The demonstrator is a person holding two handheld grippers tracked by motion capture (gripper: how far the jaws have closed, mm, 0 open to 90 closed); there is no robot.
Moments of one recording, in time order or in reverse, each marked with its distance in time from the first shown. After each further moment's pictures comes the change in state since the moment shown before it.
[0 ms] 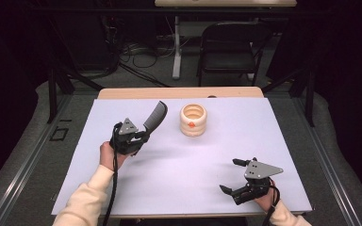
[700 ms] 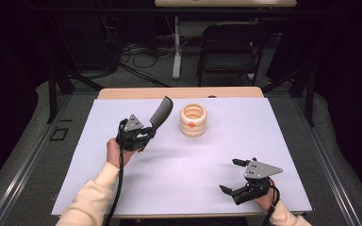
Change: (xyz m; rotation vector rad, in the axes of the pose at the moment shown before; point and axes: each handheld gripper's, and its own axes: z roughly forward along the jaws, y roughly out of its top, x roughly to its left) left arm -0.006 0.016 0.011 -0.063 -0.018 -0.003; right arm 0.000 0.000 0.001 0.004 0.002 -0.001
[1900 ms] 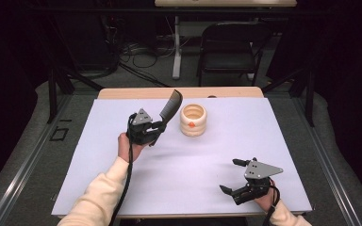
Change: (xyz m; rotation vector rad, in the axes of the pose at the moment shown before) left arm -0.007 0.022 0.022 -0.067 -0.051 -0.019; right arm 0.000 0.000 -0.001 -0.002 -0.001 0.002
